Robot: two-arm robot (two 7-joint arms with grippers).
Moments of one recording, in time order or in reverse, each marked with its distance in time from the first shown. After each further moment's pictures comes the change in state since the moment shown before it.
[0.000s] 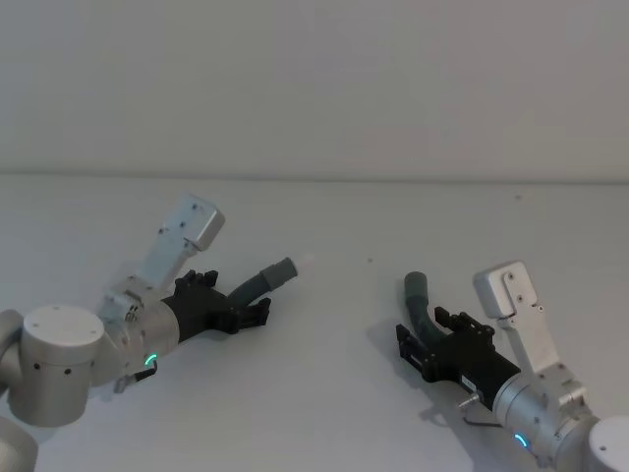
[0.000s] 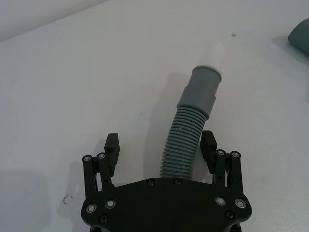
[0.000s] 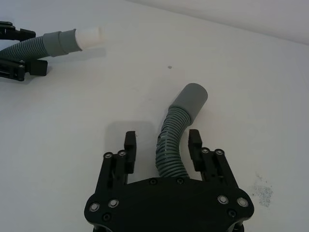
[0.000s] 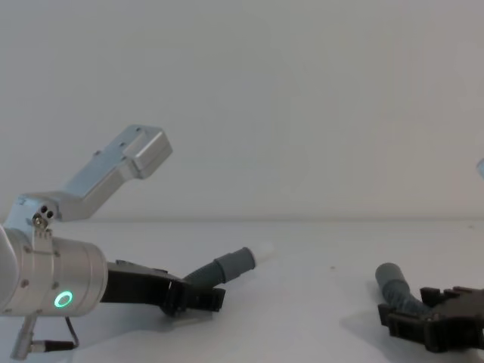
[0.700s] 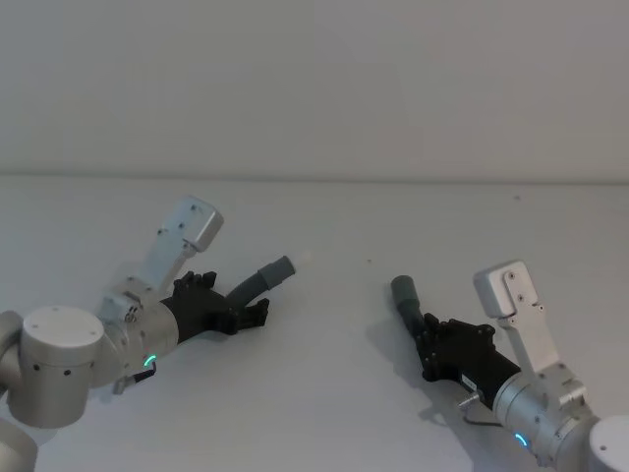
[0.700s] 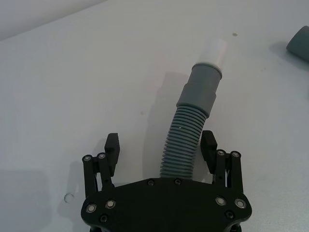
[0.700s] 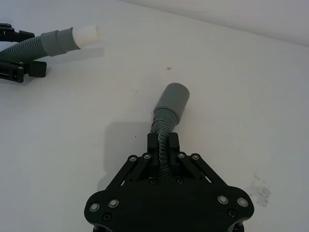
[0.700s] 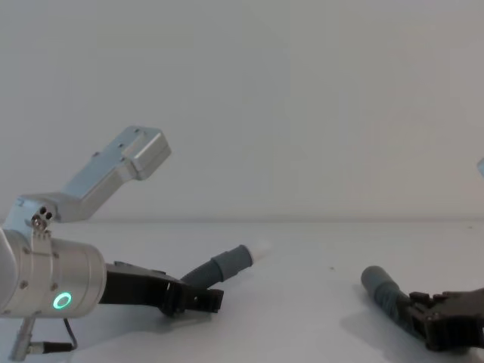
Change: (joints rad) left arm 0.004 -0.001 -0.003 -0.002 0.001 0.005 0.005; right arm 0.000 0.000 0.000 0.000 0.000 -0.001 0.000
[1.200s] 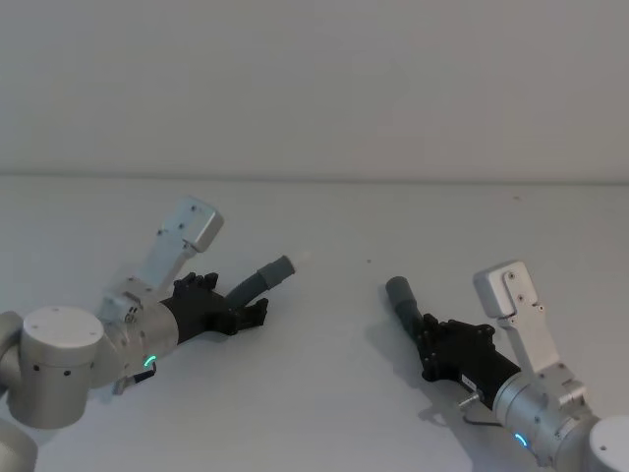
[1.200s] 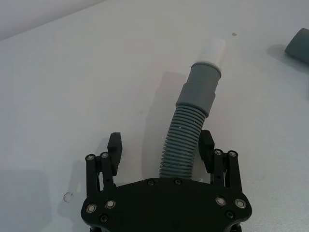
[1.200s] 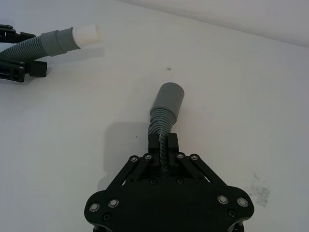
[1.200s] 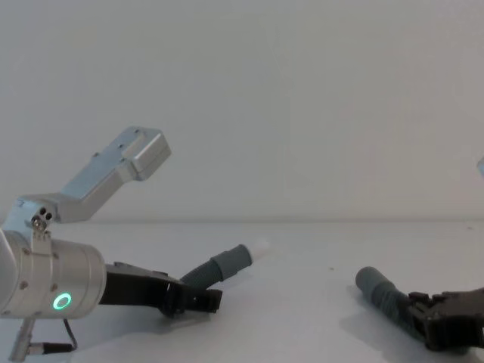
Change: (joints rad) left arm 0.001 0.000 0.000 0.000 0.000 0.001 0.000; right arm 0.000 0.000 0.000 0.000 0.000 0.000 0.000
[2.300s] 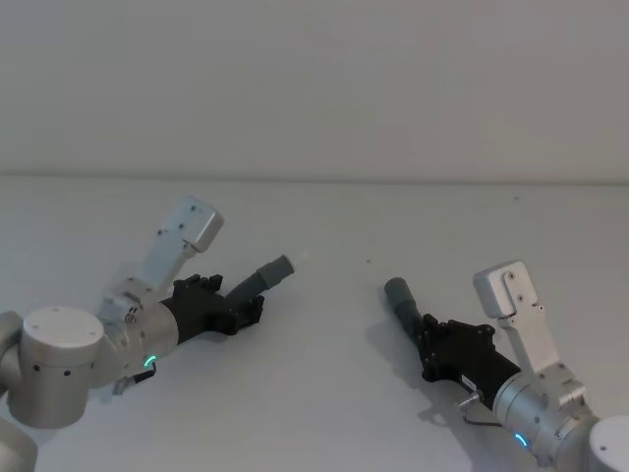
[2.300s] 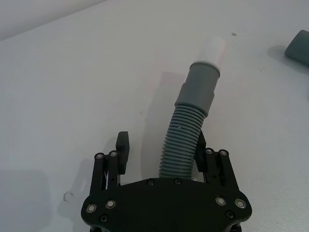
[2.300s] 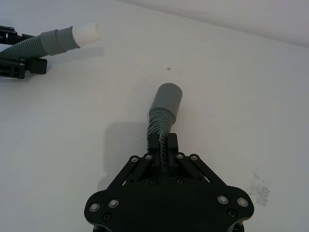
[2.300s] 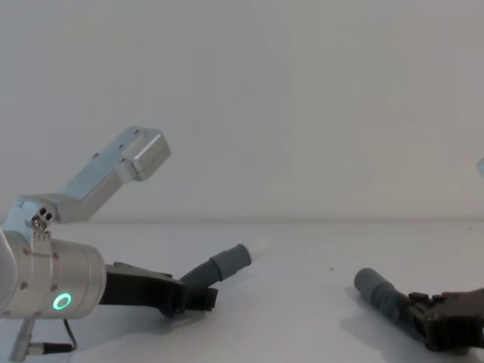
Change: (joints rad) left arm 0.000 0.000 0.000 0.000 0.000 0.001 0.001; right arm 0.000 0.000 0.000 0.000 0.000 0.001 0.000
